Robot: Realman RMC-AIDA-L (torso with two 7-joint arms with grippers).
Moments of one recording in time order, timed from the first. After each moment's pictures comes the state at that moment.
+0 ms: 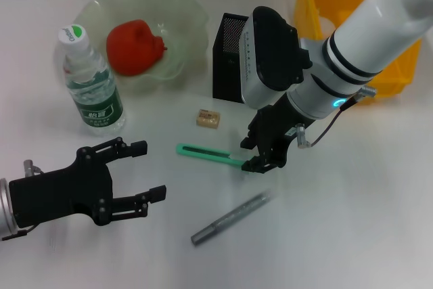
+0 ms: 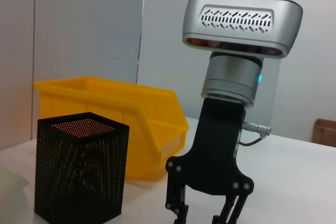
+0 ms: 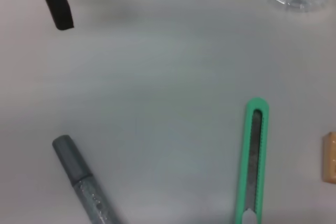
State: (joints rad) left arm -0.33 -2.04 0.79 0.46 1.84 1.64 -0.93; right arm 0.93 2.09 -1.60 -0.75 -2.33 -1.26 1.91
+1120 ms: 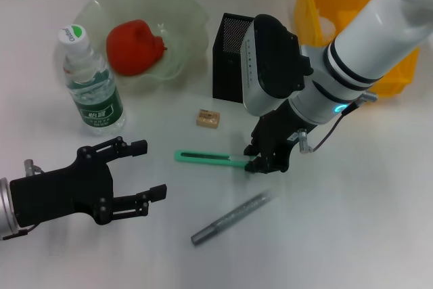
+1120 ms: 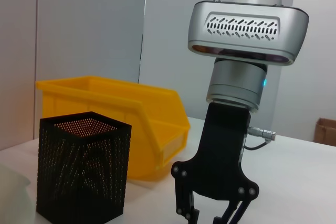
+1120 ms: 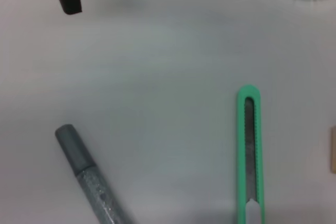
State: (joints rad) left arm -0.33 -2.04 0.79 0.47 1.84 1.64 -0.93; right arm 0.92 2.09 -1.62 -0.75 -2.33 -1.25 1.91
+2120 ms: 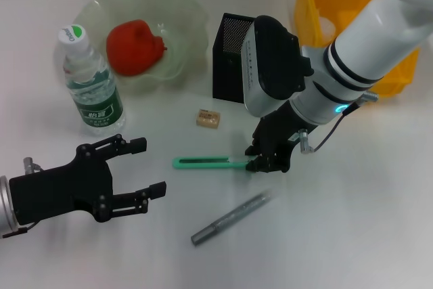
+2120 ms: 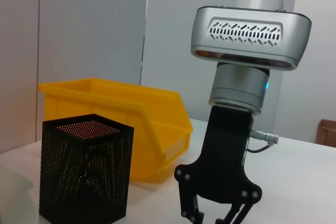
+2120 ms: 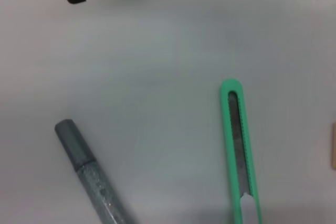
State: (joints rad) left arm -0.33 -2.04 0.79 0.47 1.84 1.64 -0.93; right arm 0.92 2.09 -1.62 -0.75 -2.33 -1.25 1.91
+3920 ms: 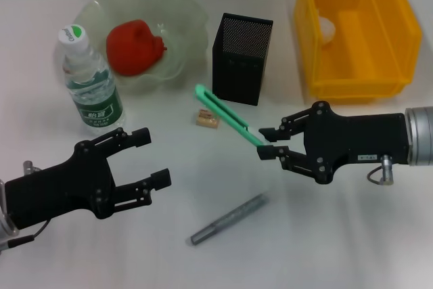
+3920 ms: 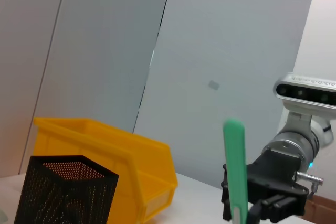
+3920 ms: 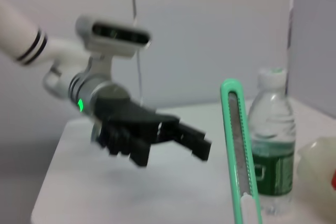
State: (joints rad) left arm -0.32 -2.07 0.69 0.43 1.82 1.76 -1.03; right arm 0.48 2.08 -1.03 -0.68 -1.80 -1.58 1.14
